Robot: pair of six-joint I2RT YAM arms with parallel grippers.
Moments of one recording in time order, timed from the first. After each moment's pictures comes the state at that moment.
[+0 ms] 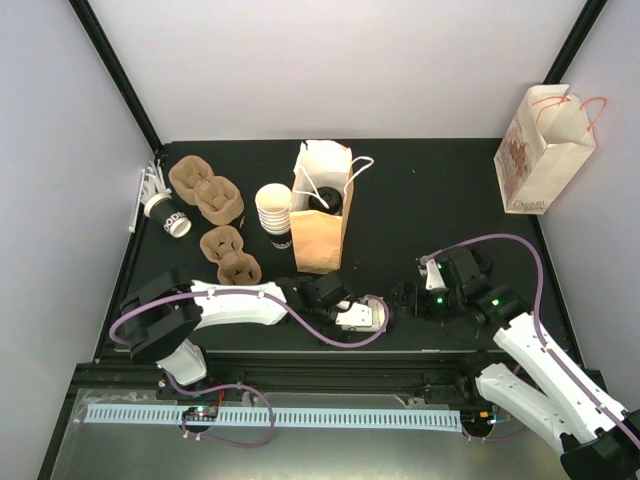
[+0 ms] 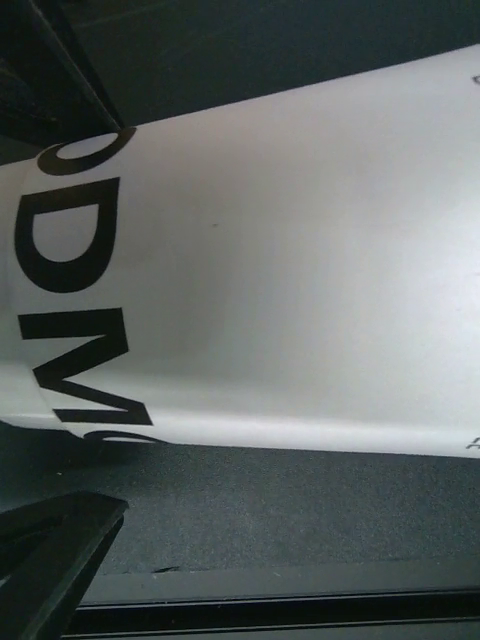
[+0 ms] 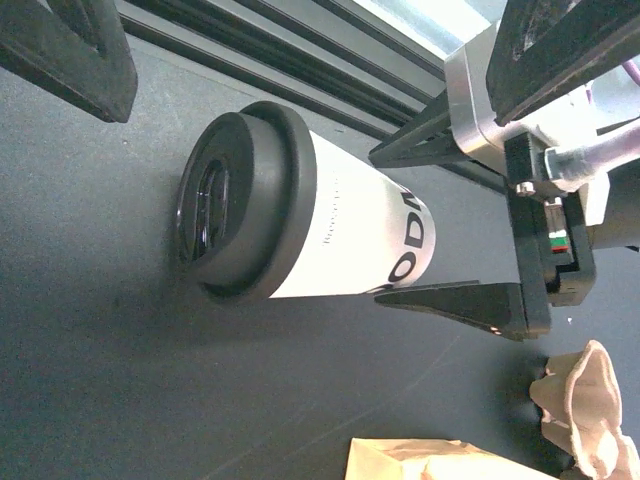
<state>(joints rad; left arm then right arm) -1.11 1.59 0.84 -0.27 0.07 0.47 0.51 0.77 0.67 -0.87 -0.37 0.60</state>
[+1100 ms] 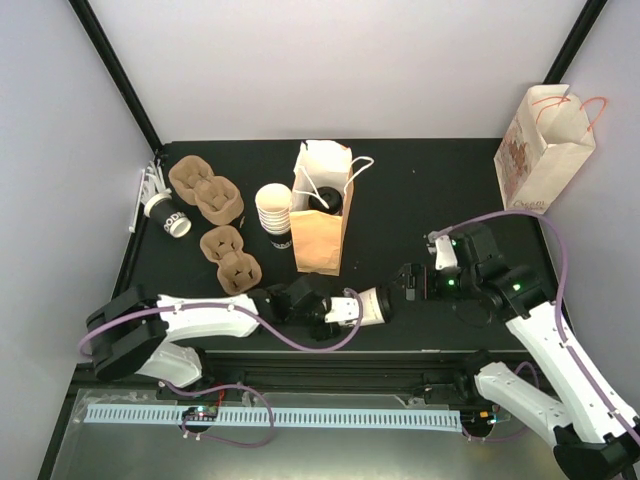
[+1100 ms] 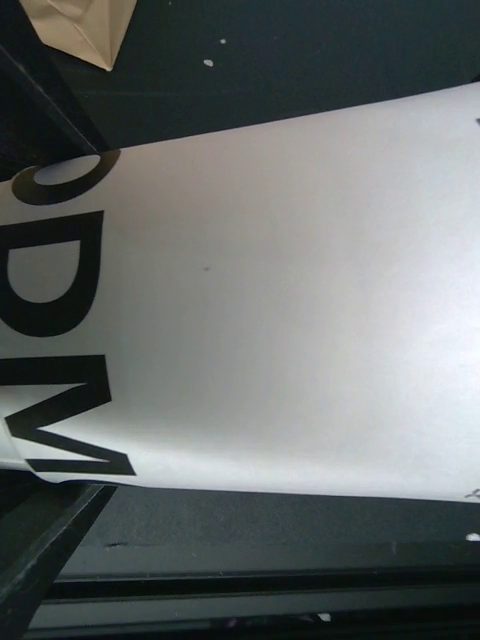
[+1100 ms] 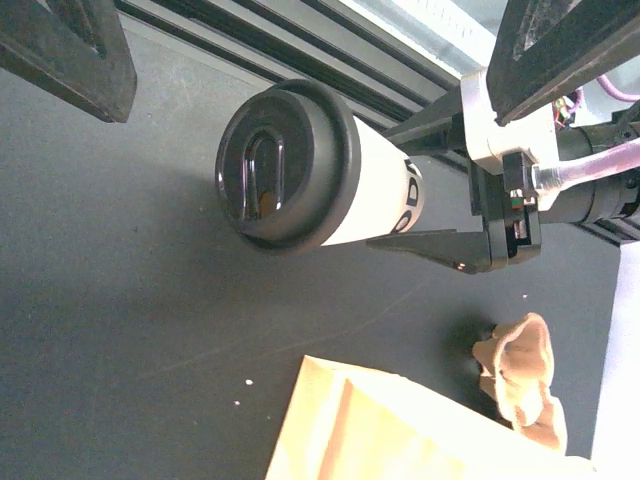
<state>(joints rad) -1.09 1.42 0.65 0.00 0.09 0.36 0.46 0.82 0.93 -1.03 -0.34 0.48</state>
